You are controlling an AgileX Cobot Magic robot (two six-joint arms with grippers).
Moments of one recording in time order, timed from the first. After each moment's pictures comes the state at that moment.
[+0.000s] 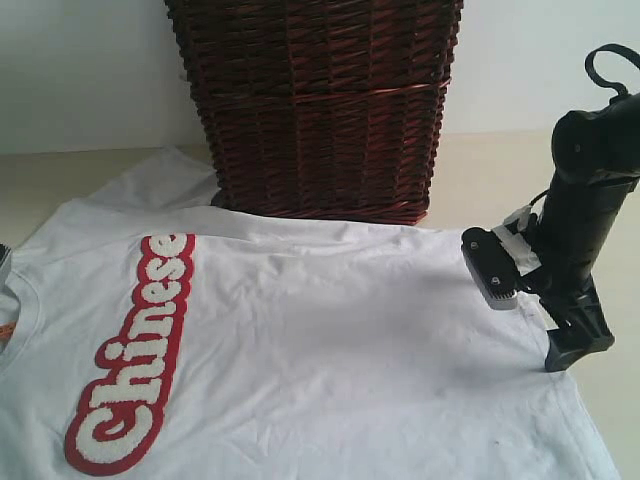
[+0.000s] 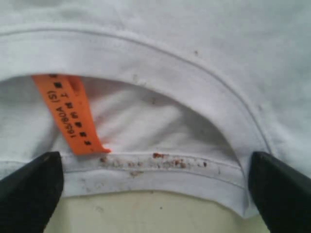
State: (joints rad) left arm 0.20 1.94 -1.03 -0.03 0.78 1.71; right arm 0.17 2.01 -1.15 -0.02 0.81 -1.50
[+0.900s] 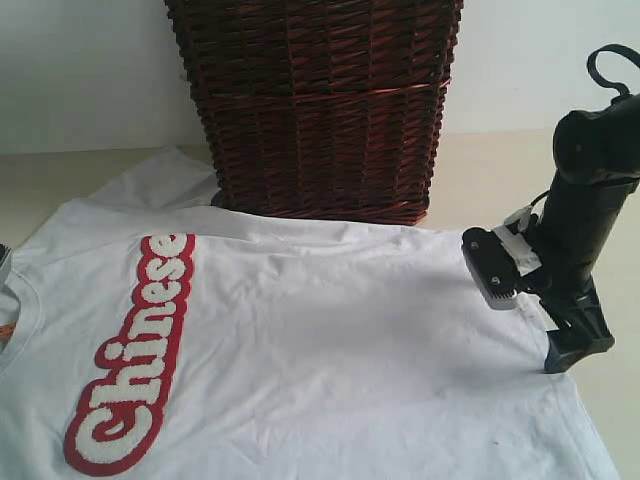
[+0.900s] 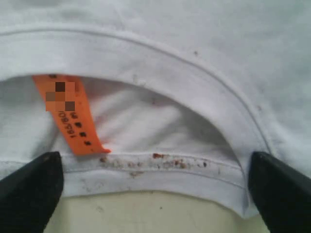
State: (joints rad) left arm 0.20 1.94 -1.03 -0.03 0.78 1.71; right arm 0.17 2.01 -1.15 -0.01 0.81 -1.51
